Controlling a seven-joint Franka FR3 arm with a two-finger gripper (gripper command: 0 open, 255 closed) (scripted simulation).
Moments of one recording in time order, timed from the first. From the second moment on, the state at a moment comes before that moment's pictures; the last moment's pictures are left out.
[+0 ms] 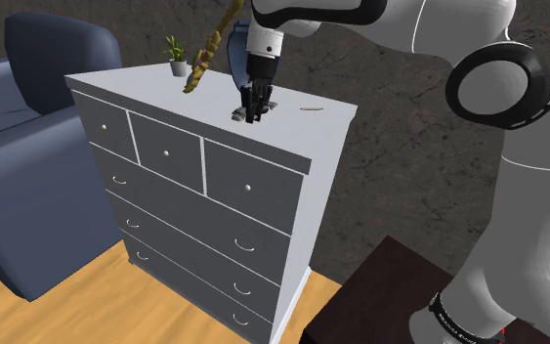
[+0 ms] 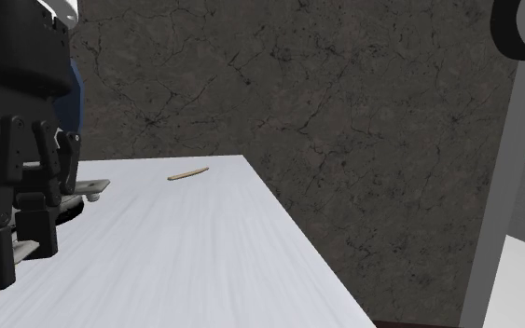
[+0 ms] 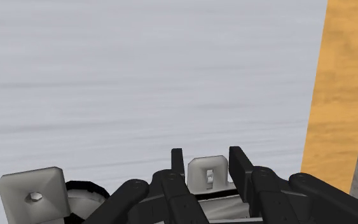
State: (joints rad) arm 0.12 0.34 0.00 -1.28 0.15 1.60 -0.22
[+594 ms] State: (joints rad) arm 0.12 0.35 0.01 -1.25 0.15 1.58 -0.22
